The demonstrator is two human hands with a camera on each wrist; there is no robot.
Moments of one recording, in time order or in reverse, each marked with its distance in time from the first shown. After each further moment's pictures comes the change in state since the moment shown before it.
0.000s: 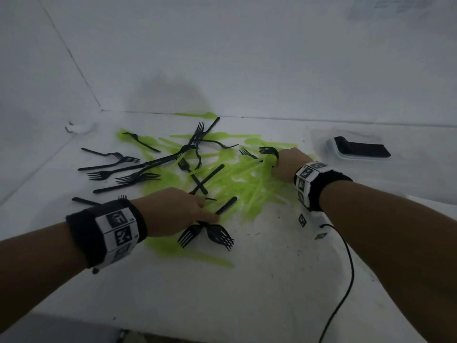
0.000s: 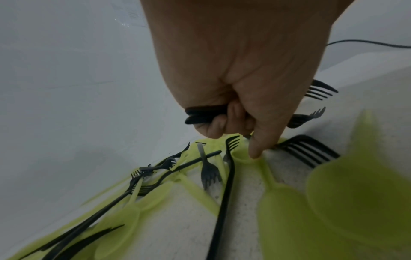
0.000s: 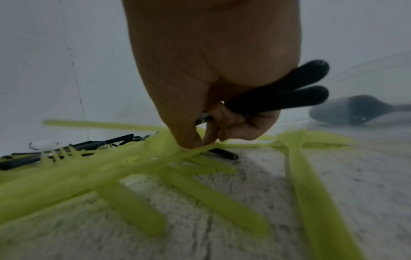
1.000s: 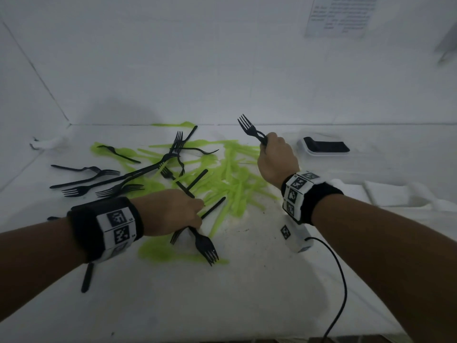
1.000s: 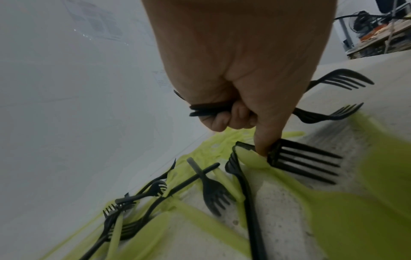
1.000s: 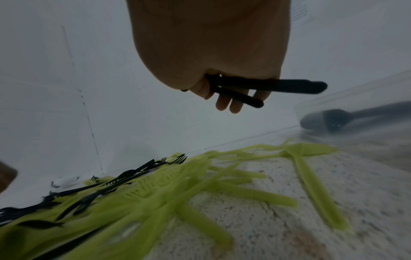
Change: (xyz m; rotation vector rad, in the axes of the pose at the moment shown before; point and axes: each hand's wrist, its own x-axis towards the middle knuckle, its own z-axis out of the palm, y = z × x) left_hand 0.003 -0.019 0.006 0.088 0.218 0.321; right_hand -0.077 -0.030 -0.025 0.373 0.516 0.076
